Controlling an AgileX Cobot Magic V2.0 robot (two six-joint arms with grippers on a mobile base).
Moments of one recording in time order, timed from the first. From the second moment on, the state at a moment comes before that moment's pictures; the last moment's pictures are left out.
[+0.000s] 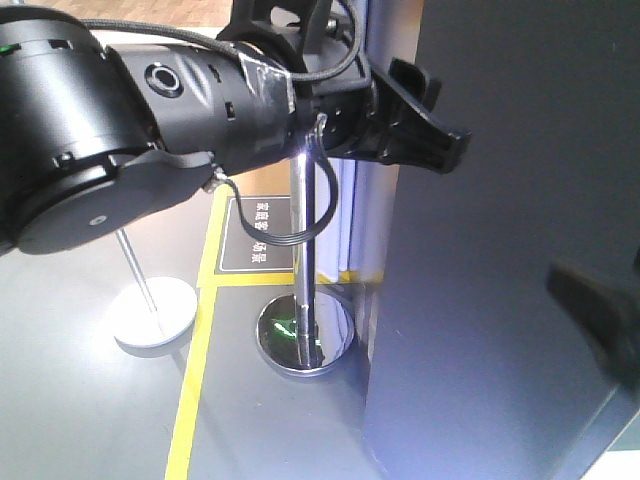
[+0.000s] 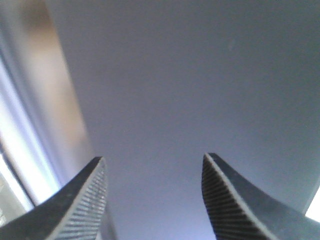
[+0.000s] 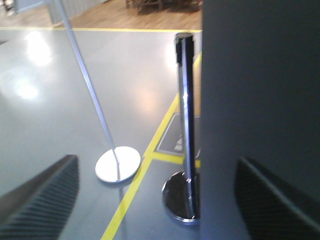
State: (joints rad) left arm -0.93 1.50 -1.51 0.60 0.49 -0.66; right arm 0.13 0.62 -0.58 0.65 0.39 -0.52
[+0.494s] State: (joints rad) left arm -0.93 1.50 -1.51 0.59 0.52 -0.66; right arm 0.13 0.76 -0.61 0.66 0.09 -0.53
